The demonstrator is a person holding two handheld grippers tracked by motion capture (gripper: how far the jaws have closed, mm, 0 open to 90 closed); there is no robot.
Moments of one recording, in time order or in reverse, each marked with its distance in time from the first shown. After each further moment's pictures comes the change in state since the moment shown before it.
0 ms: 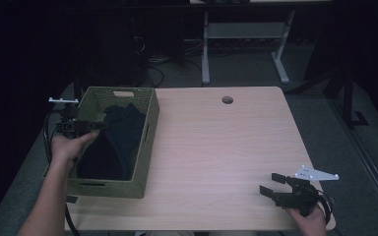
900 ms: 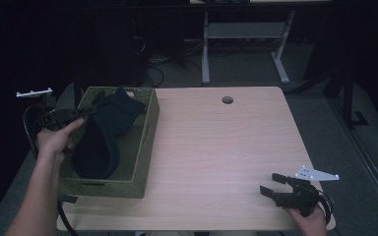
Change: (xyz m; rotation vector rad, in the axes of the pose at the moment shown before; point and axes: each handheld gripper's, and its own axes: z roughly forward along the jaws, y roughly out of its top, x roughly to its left) left arm -0.005 0.016 -0.040 -0.220 -0.133 -0.067; right arm -0.001 -0.001 -0.001 0.001 -0.003 -0.004
